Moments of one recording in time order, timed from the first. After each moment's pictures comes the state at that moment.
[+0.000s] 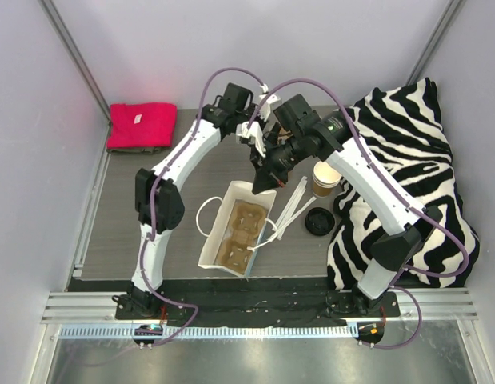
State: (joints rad) left arm -0.51 2.17 2.19 -0.76 0.57 0.17; right arm 0.68 1.69 1.98 -1.26 -0.72 -0.48
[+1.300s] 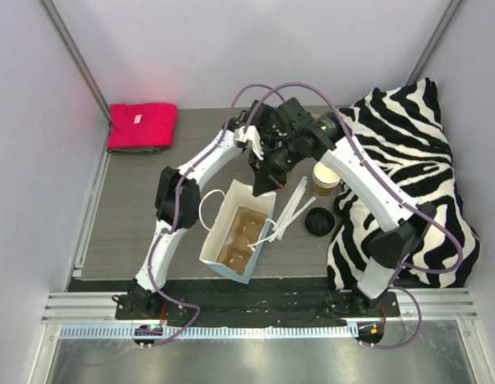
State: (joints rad) left arm -0.63 2.36 2.26 -0.70 0.39 0.24; right arm 0.68 1.72 1.96 -1.27 -0.70 -0.51
